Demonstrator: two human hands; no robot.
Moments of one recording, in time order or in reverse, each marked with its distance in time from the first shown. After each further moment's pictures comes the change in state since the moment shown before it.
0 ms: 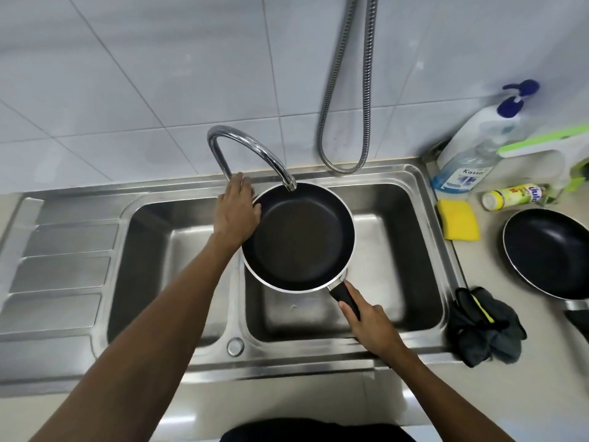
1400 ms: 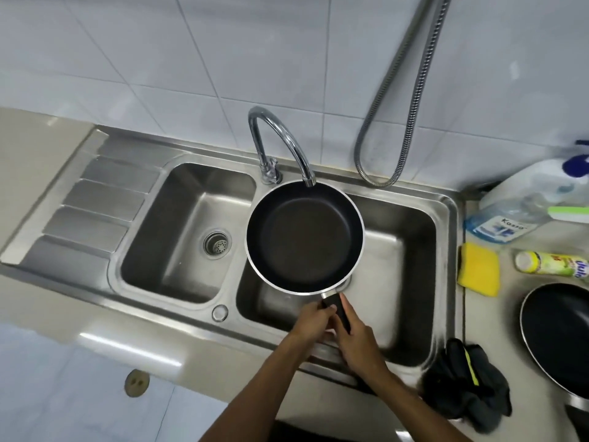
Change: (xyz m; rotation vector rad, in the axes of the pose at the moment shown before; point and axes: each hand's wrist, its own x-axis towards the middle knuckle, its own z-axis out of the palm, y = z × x) left_hand -0.183 0.186 0.098 -1.466 -0.470 -0.957; right_hand -0.008 0.002 -0.036 0.240 -0.191 -0.114
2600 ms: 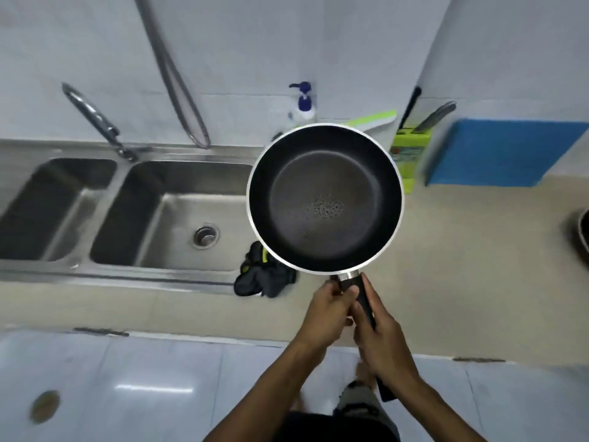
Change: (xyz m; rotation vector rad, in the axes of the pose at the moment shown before) left_hand -0.212 -0.151 0.408 0.157 -0.246 0.384; right_hand -0.318 0.222 -0.299 0.161 0.336 -0.126
